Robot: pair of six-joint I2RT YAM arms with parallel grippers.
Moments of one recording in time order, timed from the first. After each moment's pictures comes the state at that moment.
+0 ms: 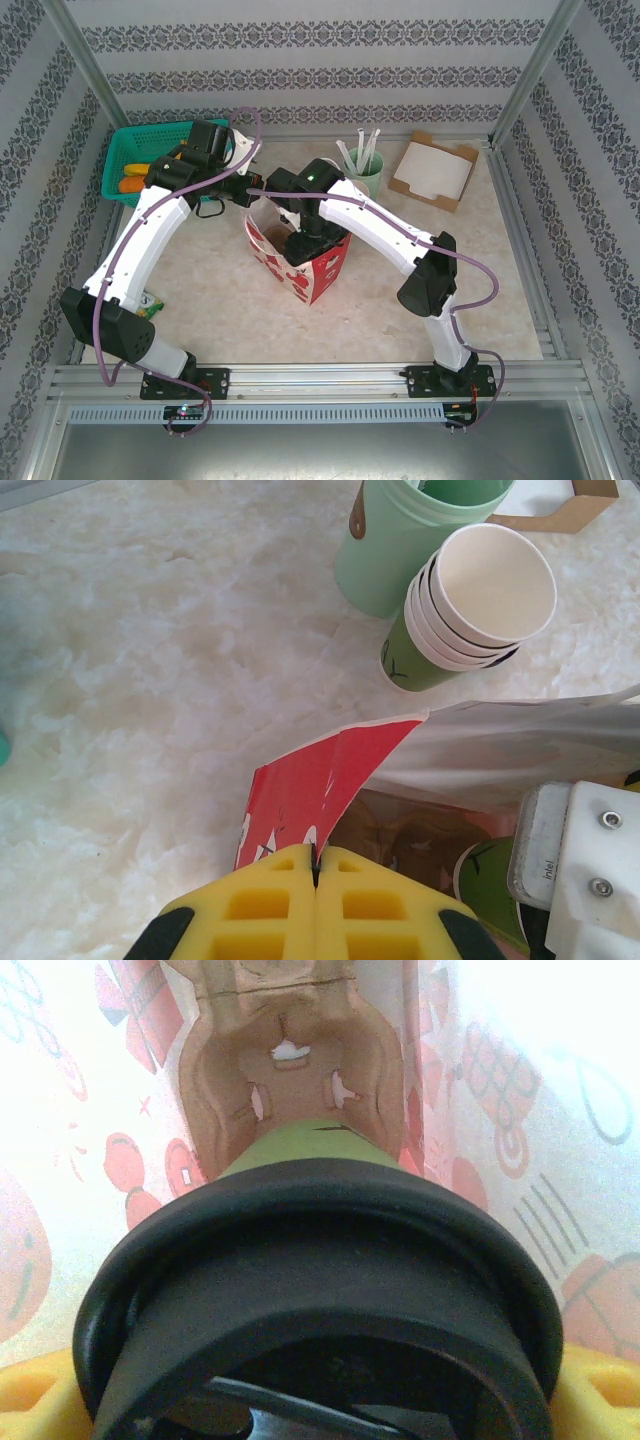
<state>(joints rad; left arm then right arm) -0.29 1.51 1.64 -1.00 0.27 0.04 0.88 2.10 2.21 -1.70 -0.01 0.23</state>
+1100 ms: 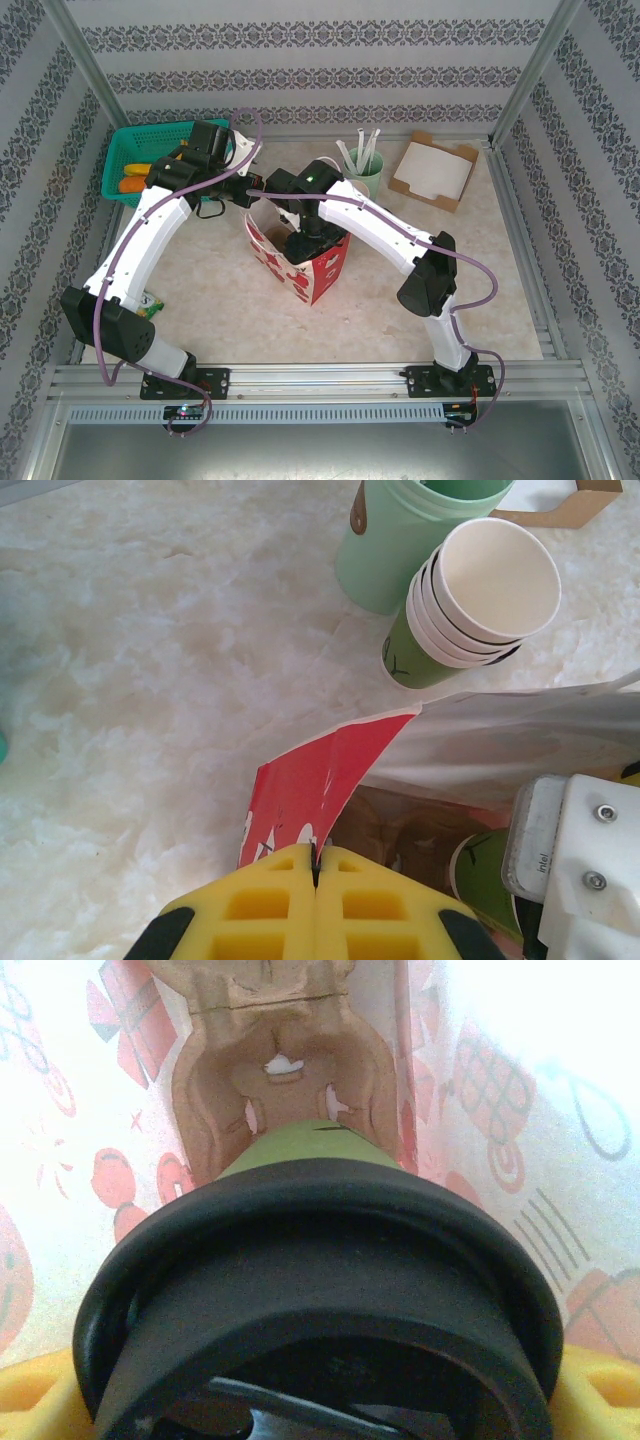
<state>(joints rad) -0.29 1.51 1.63 -1.00 0.27 0.05 0.88 2.10 2.19 -1.67 0.01 0.23</state>
